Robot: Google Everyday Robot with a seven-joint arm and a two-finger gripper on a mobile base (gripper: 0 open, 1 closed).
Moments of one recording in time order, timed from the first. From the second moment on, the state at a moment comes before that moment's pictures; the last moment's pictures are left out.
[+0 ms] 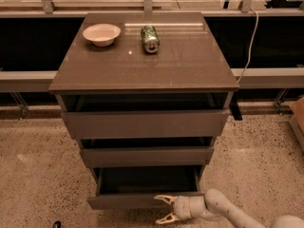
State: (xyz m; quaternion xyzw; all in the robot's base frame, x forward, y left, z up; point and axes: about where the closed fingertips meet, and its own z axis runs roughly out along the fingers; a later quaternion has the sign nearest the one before) arm 0.459 -0.049 0.222 -0.66 0.47 0.31 0.49
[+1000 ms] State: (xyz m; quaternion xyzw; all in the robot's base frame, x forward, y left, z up) arm 0.438 -0.048 0.189 -0.63 0.51 0.34 0.47
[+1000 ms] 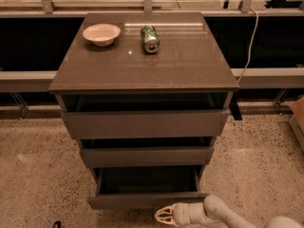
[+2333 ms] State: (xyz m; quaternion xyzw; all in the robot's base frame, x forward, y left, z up) arm 0.467 -0.035 0.121 -0.56 0.56 0.34 0.51
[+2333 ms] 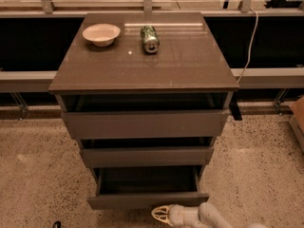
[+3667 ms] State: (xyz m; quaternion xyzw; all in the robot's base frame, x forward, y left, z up) arm 0.602 0.028 0.160 -0.56 0.52 0.33 0.56
